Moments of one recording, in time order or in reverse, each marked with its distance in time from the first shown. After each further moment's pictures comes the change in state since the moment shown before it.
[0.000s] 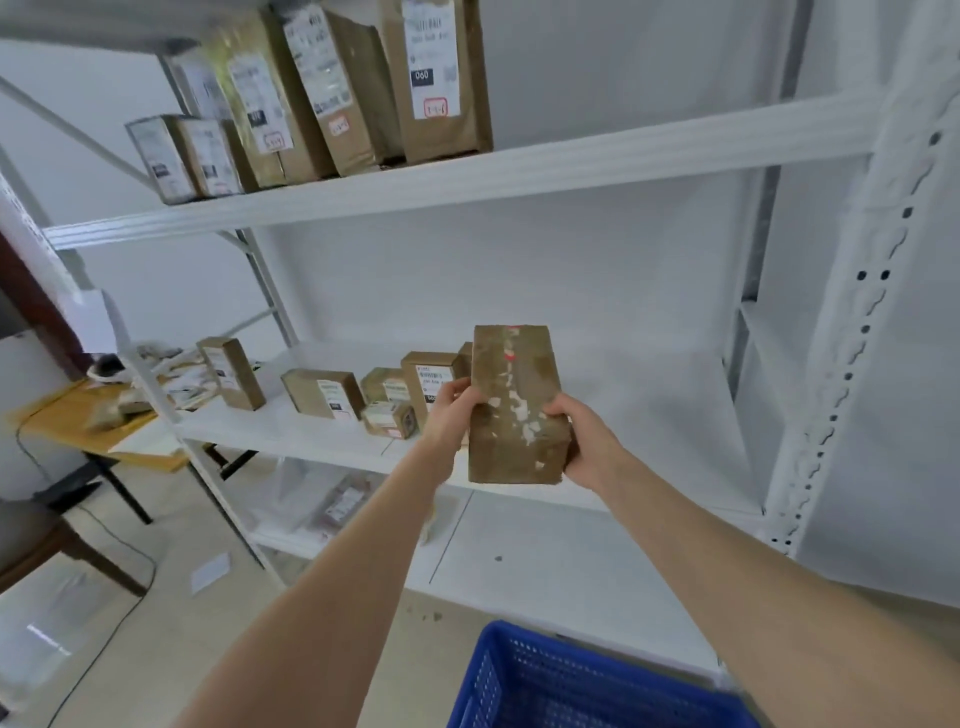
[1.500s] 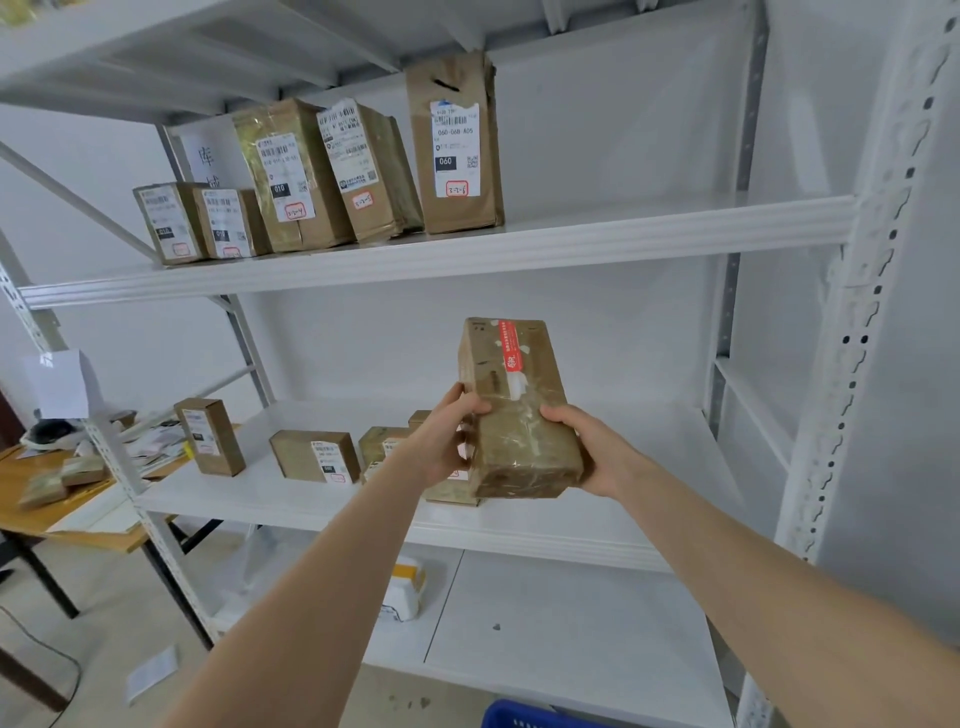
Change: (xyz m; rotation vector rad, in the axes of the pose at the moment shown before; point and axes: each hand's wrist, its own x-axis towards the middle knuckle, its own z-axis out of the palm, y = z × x) left_hand 0.024 0.062 -0.072 -0.051 -0.417 -0.016; right_hand -0.007 -0.040 0.057 -0.100 -0.129 -0.053
